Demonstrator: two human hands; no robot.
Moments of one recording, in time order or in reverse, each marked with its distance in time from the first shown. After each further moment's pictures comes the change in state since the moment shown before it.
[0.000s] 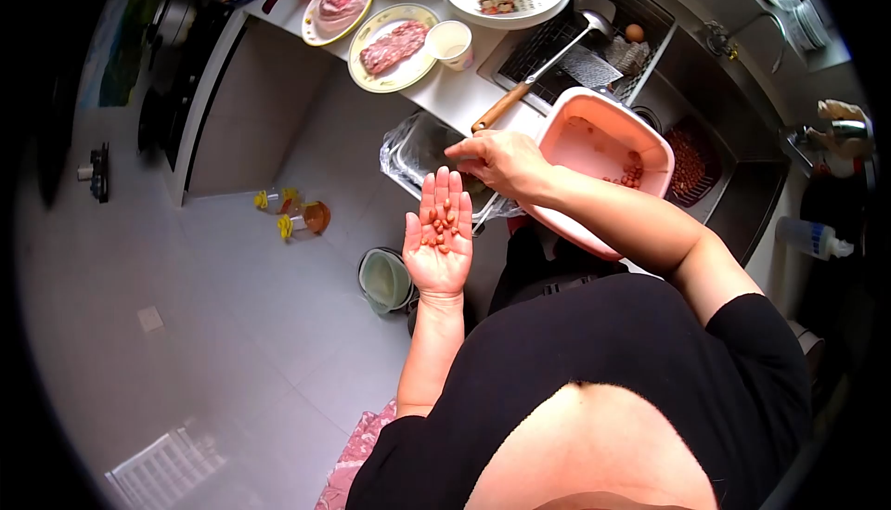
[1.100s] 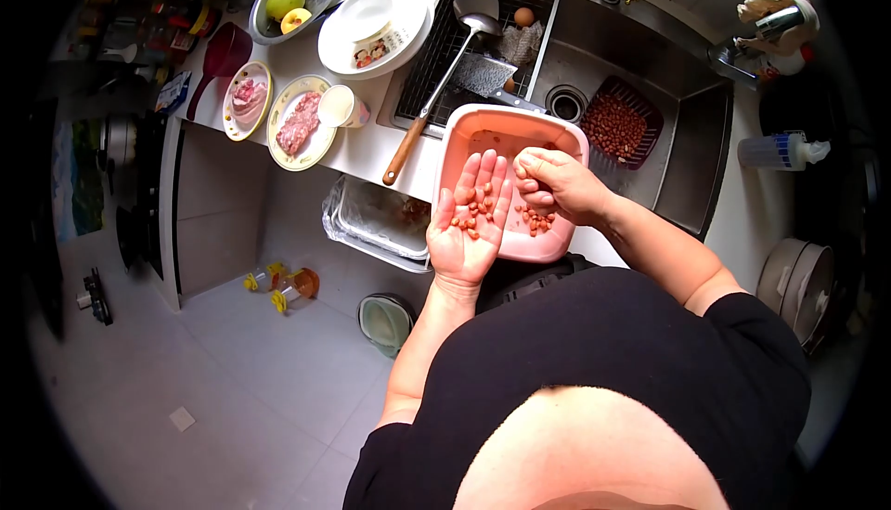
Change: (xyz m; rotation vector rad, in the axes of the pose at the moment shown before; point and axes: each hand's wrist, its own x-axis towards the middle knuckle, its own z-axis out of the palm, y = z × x) left_hand 0.057 -0.124 0.004 0.113 0.102 -0.523; right_hand -0.128 0.039 -0.123 1.518 0.093 0.732
